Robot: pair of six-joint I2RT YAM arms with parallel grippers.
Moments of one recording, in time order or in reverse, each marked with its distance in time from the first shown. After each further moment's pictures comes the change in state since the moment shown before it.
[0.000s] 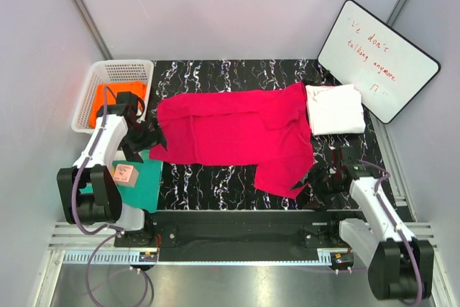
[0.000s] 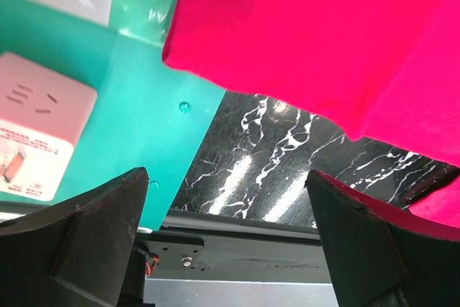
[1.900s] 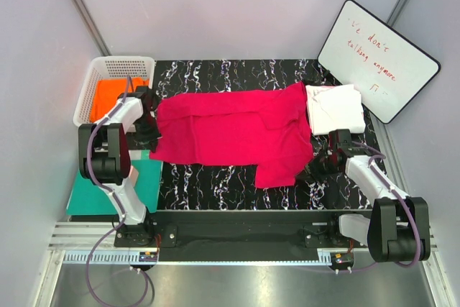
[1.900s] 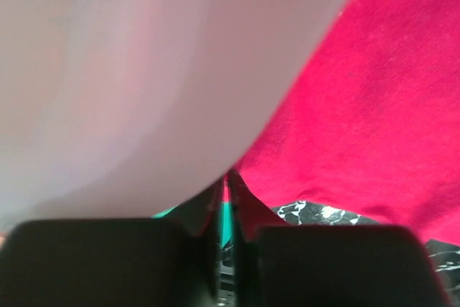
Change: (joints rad) left arm -0.053 0.377 0.151 0.074 -0.181 0.068; right arm -0.001 0.262 0.098 0.268 0.056 0.051
